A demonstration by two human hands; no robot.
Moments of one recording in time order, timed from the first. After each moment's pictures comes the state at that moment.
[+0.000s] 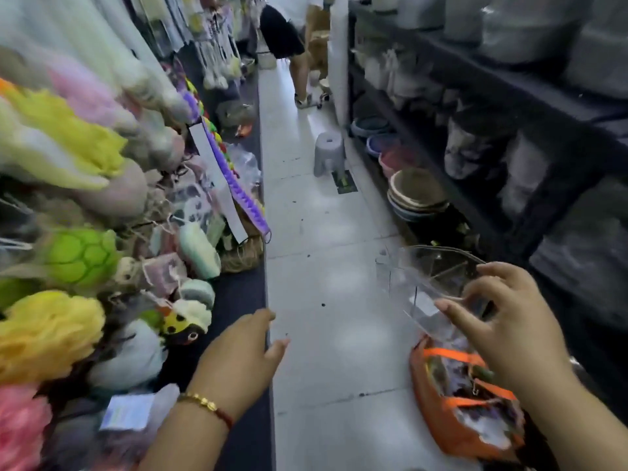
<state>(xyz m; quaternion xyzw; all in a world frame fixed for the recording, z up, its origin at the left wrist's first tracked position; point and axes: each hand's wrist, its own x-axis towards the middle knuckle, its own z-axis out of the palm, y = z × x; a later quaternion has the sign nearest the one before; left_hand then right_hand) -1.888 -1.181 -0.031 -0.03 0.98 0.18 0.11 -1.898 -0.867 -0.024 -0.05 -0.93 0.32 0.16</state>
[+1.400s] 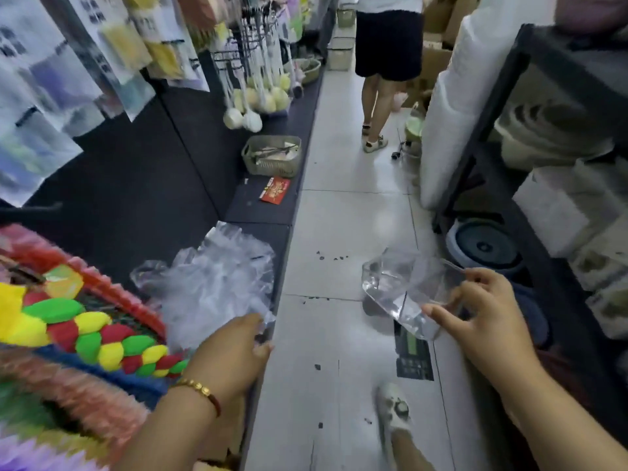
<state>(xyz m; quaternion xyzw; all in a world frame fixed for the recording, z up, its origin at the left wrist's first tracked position) -3.073 -1.353 -0.077 -0.17 0.96 0.19 0.16 -3.169 -1.036 -0.070 0.06 -0.92 0.38 0.02</state>
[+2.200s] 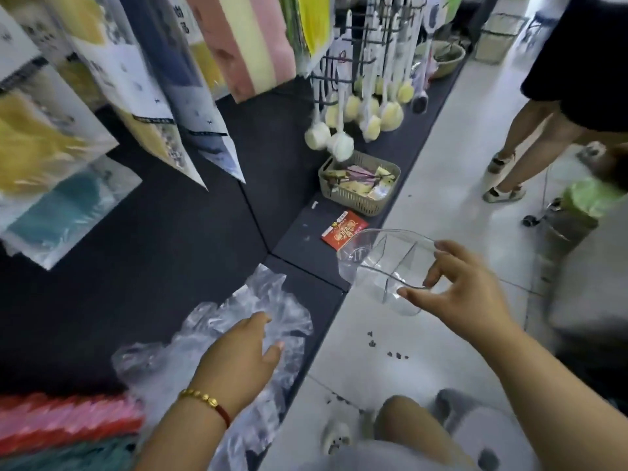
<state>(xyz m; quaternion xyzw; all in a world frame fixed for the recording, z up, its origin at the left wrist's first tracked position) -3.485 -1.551 -0.115 -0.36 0.89 0.24 0.11 -3.722 -1.345 -0.103 0.28 -0.88 0.38 -0.11</state>
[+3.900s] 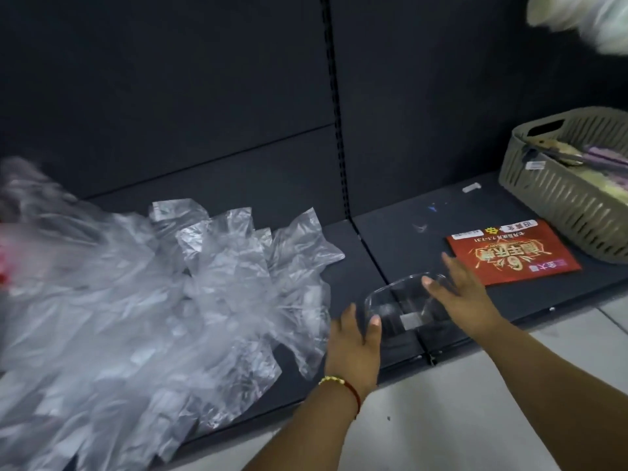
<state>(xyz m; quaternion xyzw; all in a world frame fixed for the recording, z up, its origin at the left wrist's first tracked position) -3.759 -1.580 -0.680 -0.66 0.55 0.46 -0.23 -3.965 -1.622 -0.695 0.48 -0.72 0.34 -0.38</state>
